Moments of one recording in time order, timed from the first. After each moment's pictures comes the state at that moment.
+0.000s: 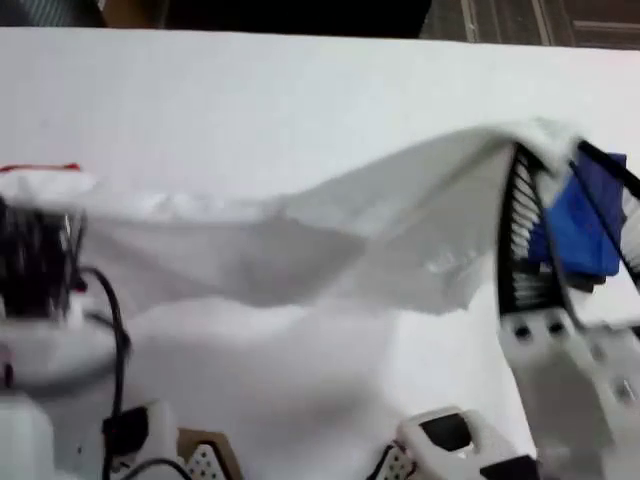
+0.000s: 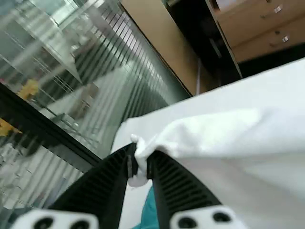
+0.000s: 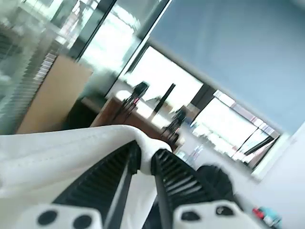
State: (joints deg) left arm -28.0 -46.0 -30.8 101.3 -33.3; right arm -18.8 -31.6 -70.7 94.3 35.9
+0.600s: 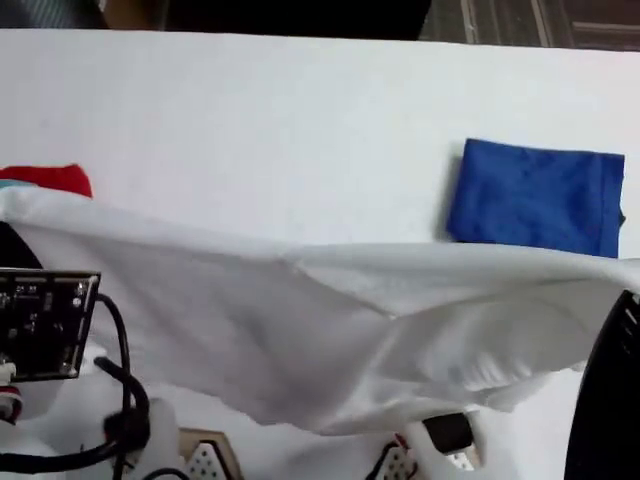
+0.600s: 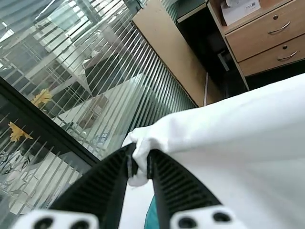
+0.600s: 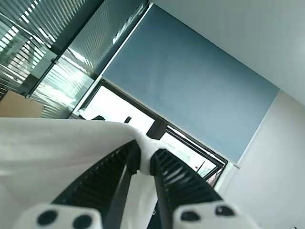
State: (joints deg) left arm -28.0 -48.4 -30.4 101.3 -32.8; right arm -14.2 -39.5 -71.2 91.9 36.5
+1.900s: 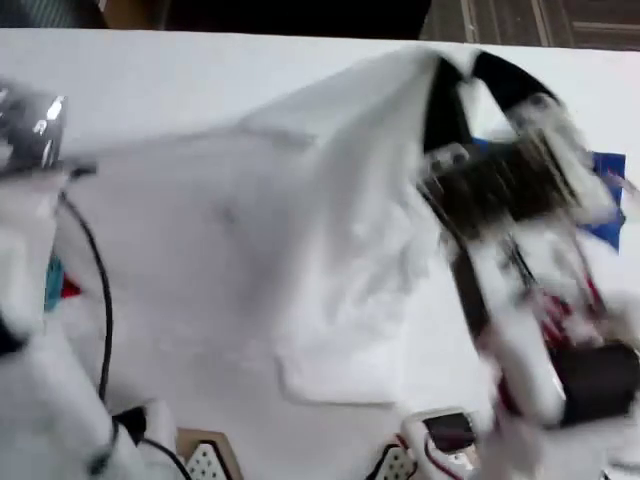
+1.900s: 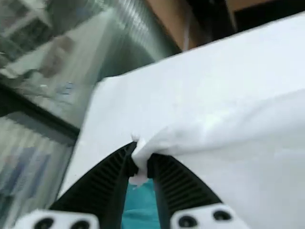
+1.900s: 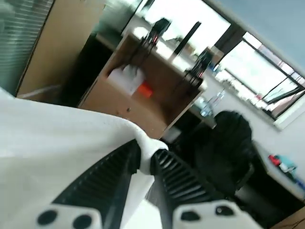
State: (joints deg) left arm -29.5 -39.7 2.3 77.7 -32.9; right arm -14.2 -39.0 -12.7 63.5 36.5
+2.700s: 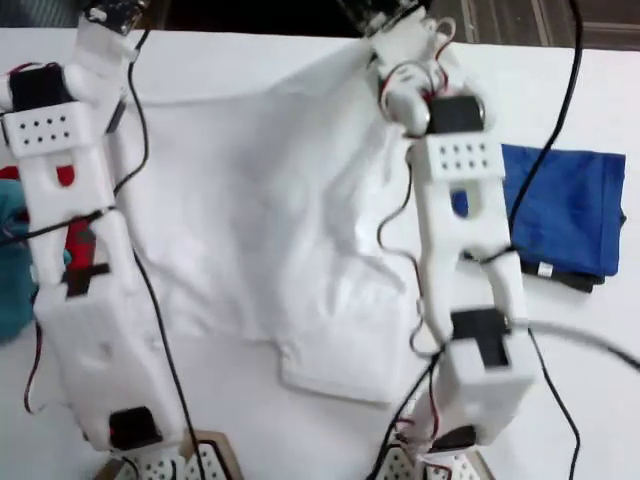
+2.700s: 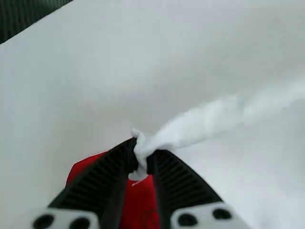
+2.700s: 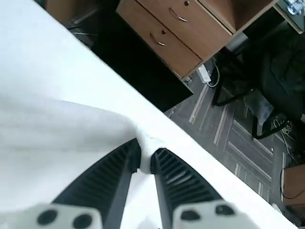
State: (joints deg) left arm -20.8 35.9 -59.4 89.8 -34.6; right arm -9.2 16.7 -30.6 50.7 36.5
